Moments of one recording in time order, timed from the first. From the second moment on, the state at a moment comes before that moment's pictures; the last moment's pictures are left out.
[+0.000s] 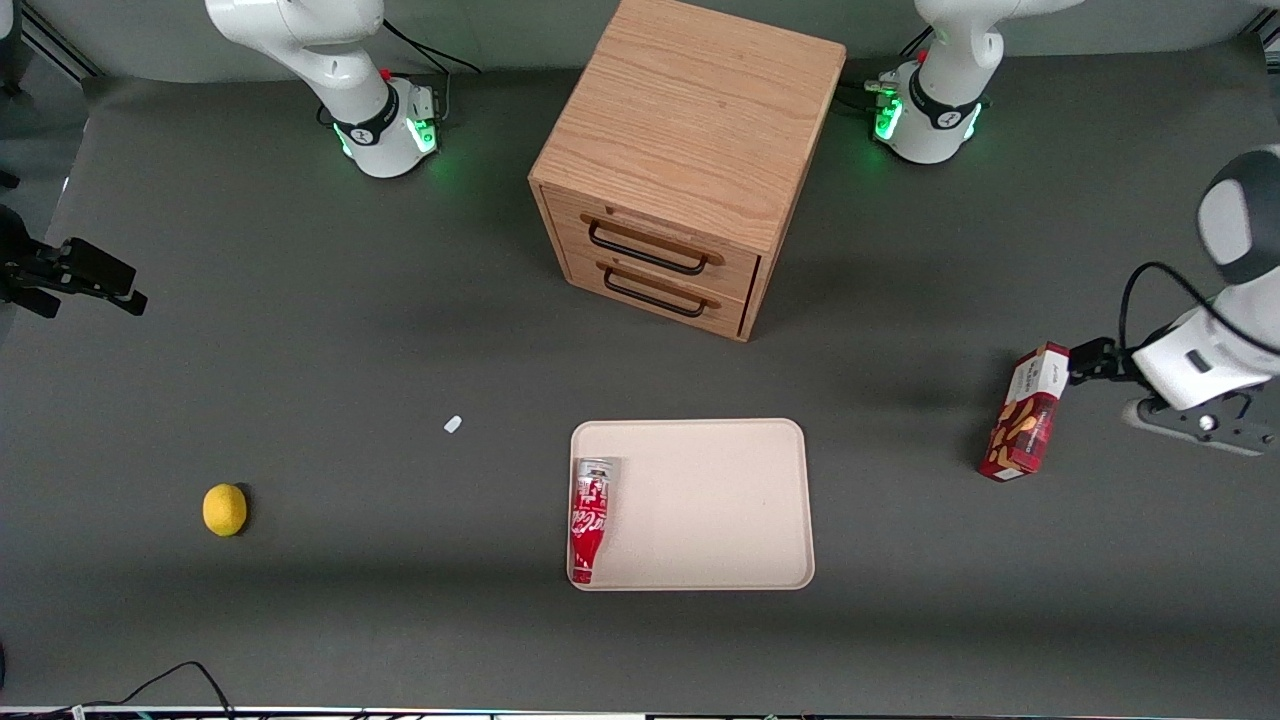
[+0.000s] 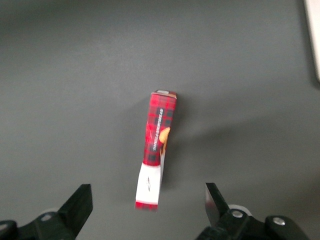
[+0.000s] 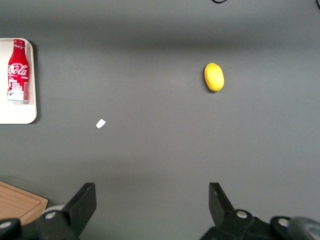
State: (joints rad) arm 0.11 0.22 -0.07 -1.80 0.07 1.98 0.33
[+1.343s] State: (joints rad) arm 0.12 0.38 -0.03 -2.13 0.08 2.53 0.49
